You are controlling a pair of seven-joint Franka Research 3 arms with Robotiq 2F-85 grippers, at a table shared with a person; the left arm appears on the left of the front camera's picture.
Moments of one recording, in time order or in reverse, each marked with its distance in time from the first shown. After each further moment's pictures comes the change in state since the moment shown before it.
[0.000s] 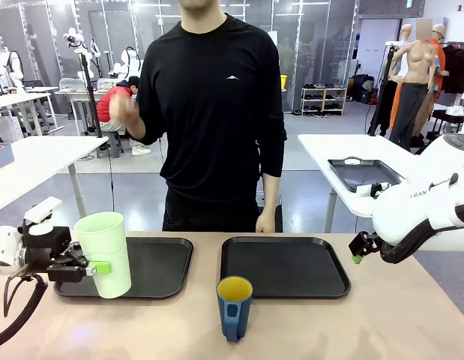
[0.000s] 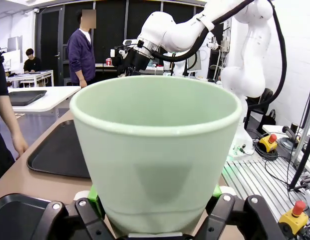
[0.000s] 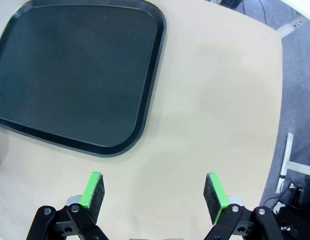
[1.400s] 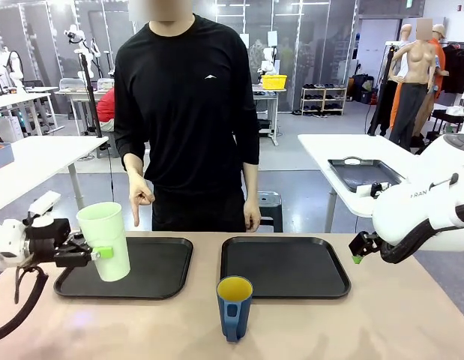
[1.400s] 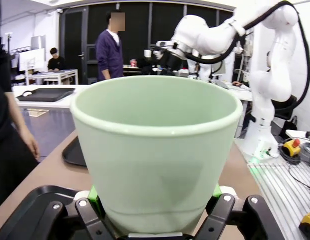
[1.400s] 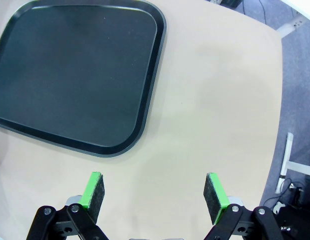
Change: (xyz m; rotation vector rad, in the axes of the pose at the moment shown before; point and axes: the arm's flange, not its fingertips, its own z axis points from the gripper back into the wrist) left arm -0.006 0.044 0.024 0.128 -0.012 -0.011; right arm 0.000 0.000 0.000 0.000 0.000 0.000
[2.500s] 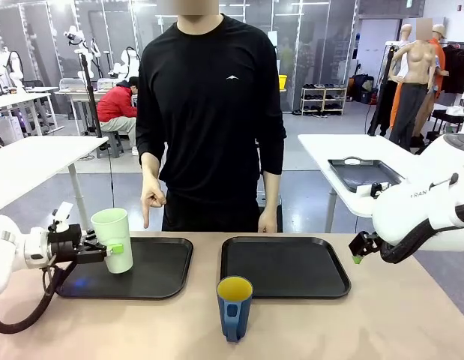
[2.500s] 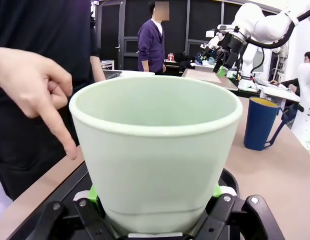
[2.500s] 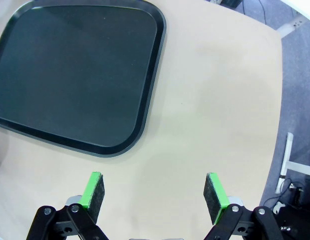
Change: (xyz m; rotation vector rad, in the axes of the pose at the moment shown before) left arm -0.076 0.098 0.025 0.172 0.016 -0.001; right arm 0.000 0.000 0.000 0.000 0.000 0.000
